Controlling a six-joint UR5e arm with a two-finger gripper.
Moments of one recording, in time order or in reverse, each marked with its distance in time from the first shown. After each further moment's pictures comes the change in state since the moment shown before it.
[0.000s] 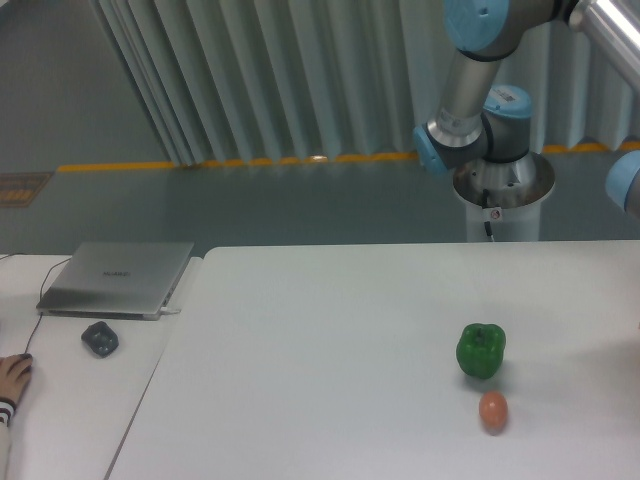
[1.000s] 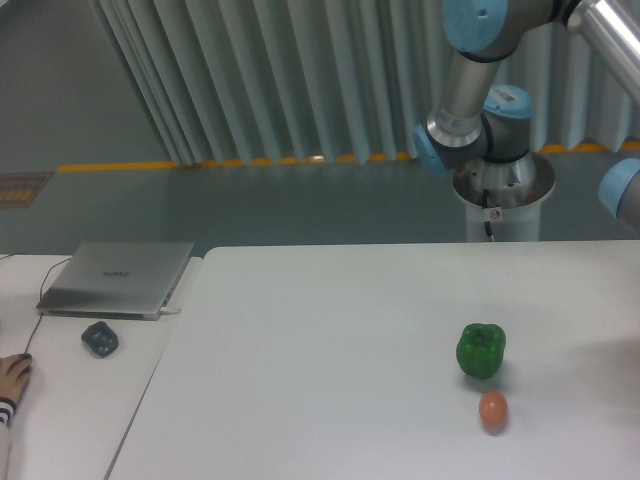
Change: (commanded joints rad) arm -0.003 -0.008 -0.015 -0.002 0.032 -0.017
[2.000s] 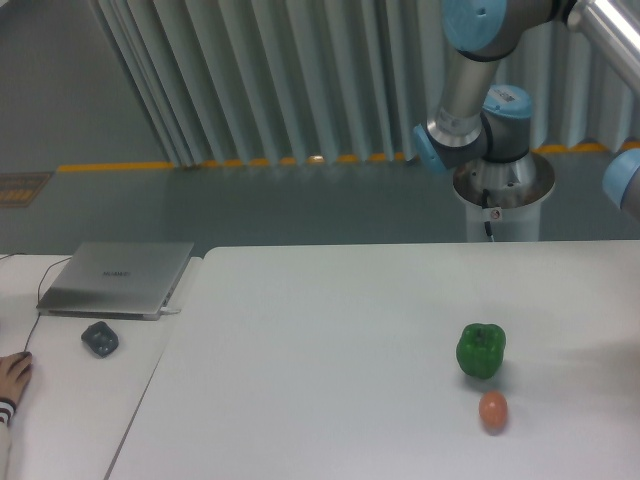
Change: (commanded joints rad) arm -0.002 0.017 0.081 -0.156 0.005 0.002
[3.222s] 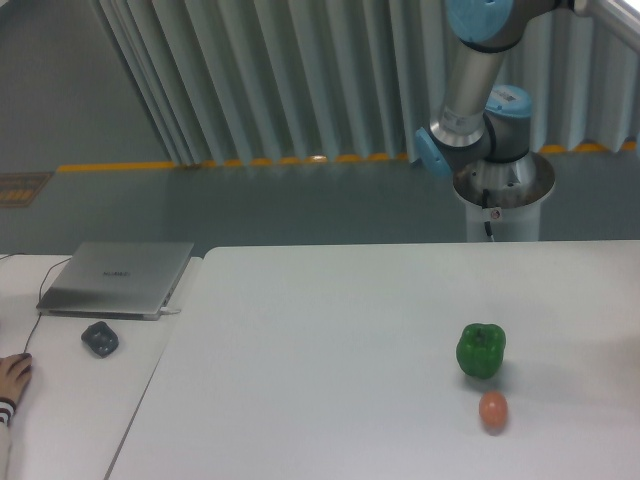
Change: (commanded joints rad) arm 0.089 0.020 0.026 0.104 -0.009 0.475
